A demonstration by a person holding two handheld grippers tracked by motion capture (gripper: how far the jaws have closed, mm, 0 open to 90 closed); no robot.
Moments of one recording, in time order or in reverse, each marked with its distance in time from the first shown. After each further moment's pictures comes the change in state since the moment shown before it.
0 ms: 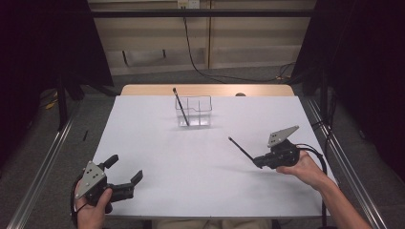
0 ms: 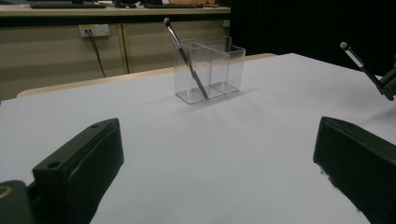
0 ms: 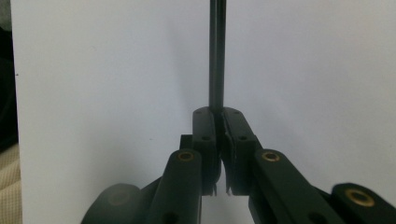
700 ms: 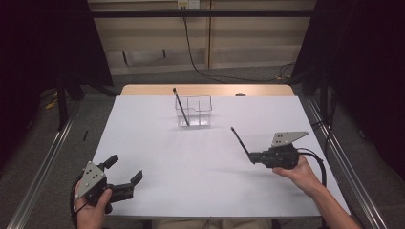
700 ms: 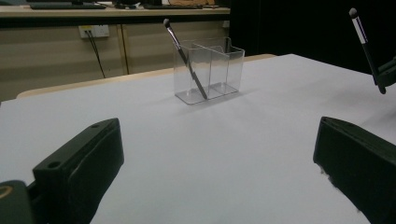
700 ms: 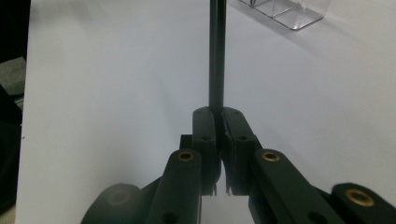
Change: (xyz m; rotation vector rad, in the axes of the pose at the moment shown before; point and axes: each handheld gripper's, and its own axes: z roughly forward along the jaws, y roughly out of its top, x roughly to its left) left arm 0.000 0.000 -0.001 0.001 0.001 -0.002; right arm 0.011 -0.006 0.002 -0.260 -0.044 0.040
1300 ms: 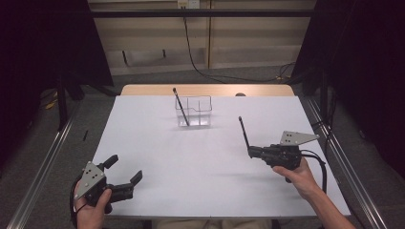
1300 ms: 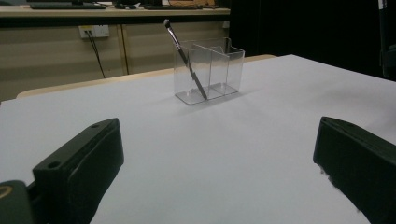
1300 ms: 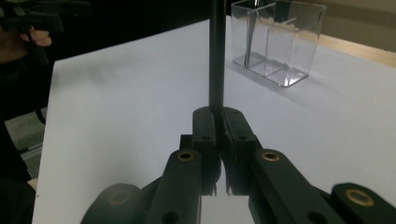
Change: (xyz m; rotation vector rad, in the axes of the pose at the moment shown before) left arm 0.000 0.000 -0.001 -0.005 -0.002 -0.002; right arm 0.008 0.003 -0.009 -0.243 -0.008 0.033
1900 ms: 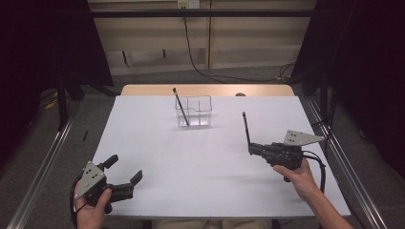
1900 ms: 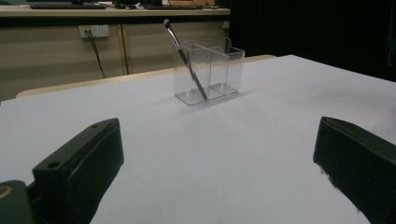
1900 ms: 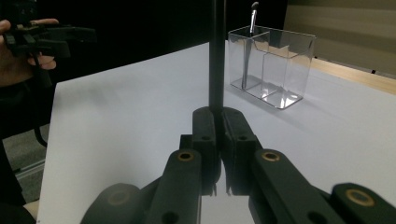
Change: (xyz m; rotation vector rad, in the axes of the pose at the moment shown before) left arm 0.000 0.000 0.001 -0.002 0.000 -0.005; right arm 0.006 0.006 -0.003 -0.078 -0.014 0.002
